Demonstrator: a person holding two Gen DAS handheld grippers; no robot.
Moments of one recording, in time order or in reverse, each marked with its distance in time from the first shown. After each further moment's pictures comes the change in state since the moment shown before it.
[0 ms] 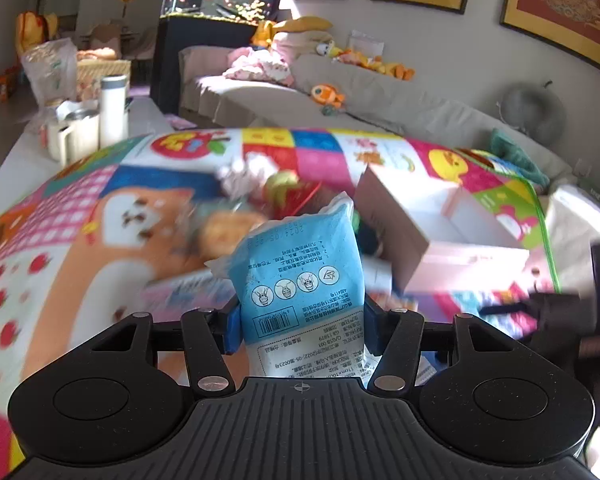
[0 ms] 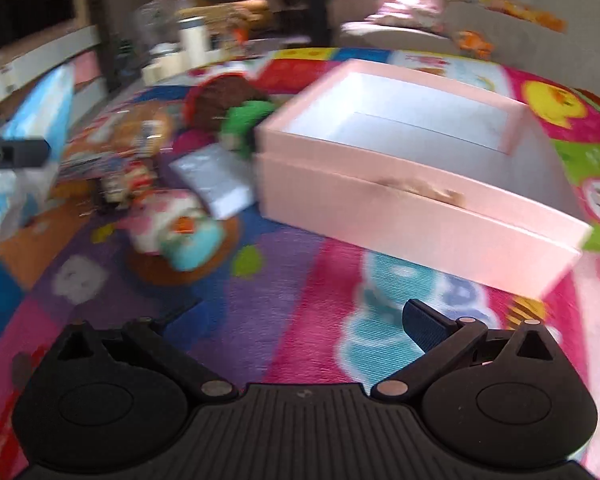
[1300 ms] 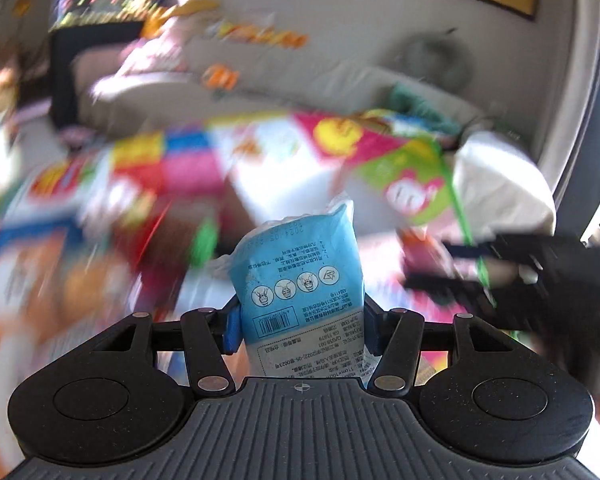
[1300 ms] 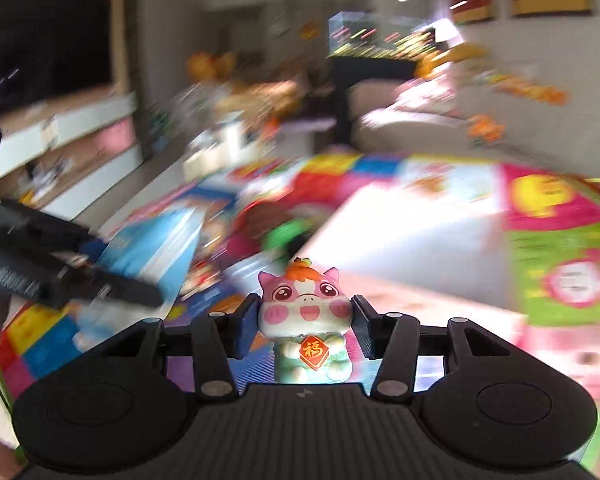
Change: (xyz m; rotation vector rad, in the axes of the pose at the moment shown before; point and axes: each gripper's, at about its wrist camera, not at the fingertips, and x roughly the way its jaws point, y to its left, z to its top) left arm 0.039 -0.105 0.061 0.230 0.070 -0.239; right arm -0.097 -0.001 0.002 0.009 -0.295 -0.018
